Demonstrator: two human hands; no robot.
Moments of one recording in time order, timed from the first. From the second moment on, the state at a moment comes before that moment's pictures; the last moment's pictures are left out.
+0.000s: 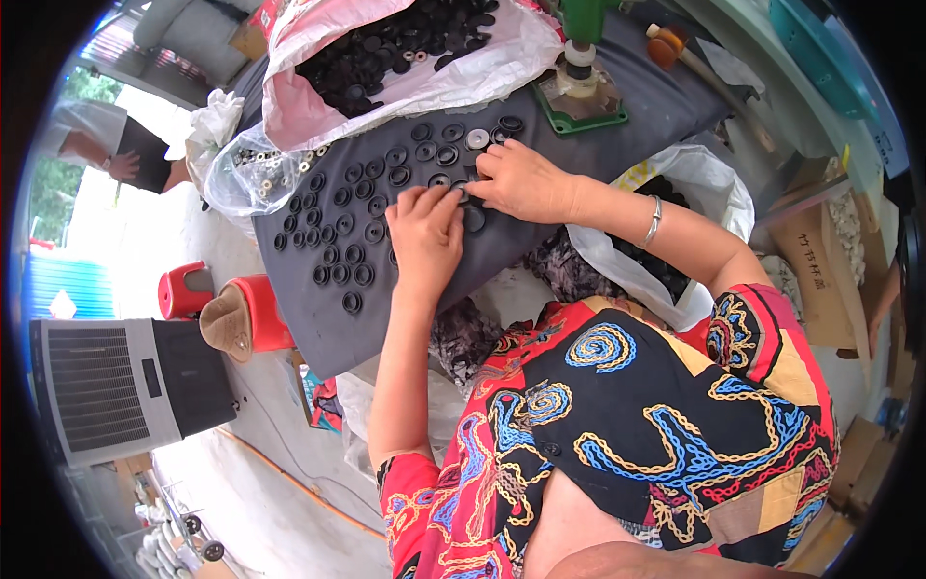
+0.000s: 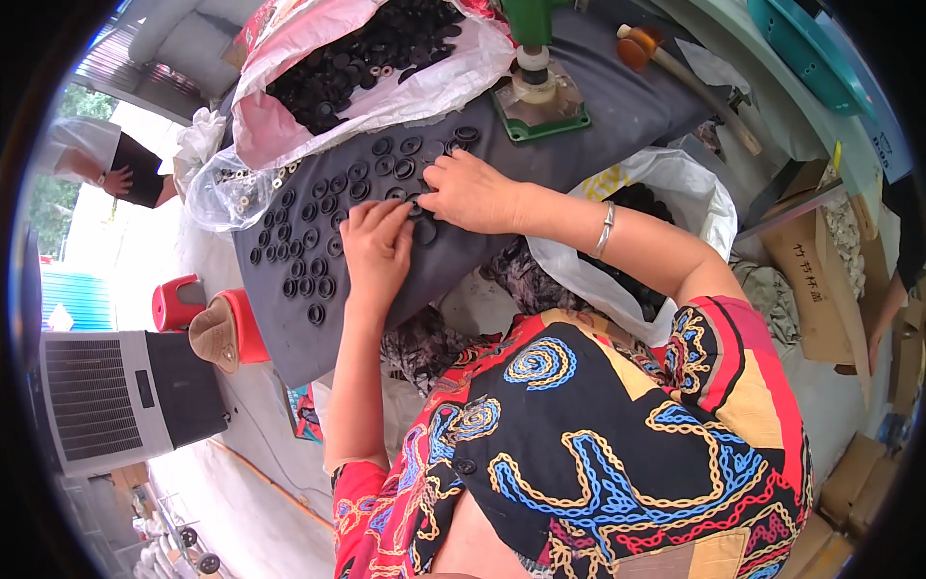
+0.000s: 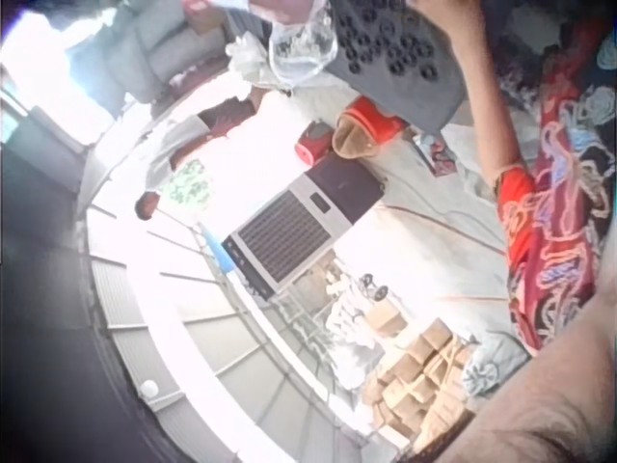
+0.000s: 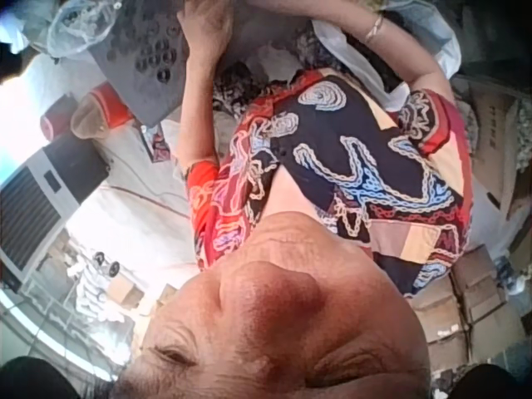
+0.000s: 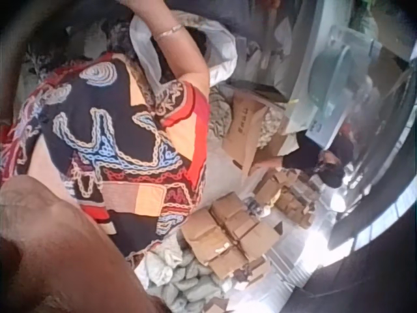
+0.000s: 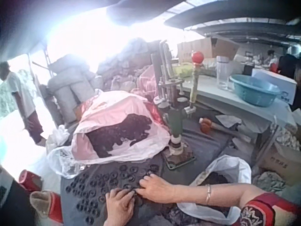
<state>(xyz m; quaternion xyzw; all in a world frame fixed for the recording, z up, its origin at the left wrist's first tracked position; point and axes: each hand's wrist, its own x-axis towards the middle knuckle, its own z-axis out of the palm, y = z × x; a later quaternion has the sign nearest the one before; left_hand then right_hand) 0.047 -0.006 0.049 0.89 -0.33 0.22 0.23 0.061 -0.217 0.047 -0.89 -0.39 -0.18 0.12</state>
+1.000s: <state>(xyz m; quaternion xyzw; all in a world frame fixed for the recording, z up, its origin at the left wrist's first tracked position) 0.044 -0.025 0.026 0.90 -0.31 0.22 0.21 0.117 -0.197 0.042 -0.93 -0.29 -0.20 0.08</state>
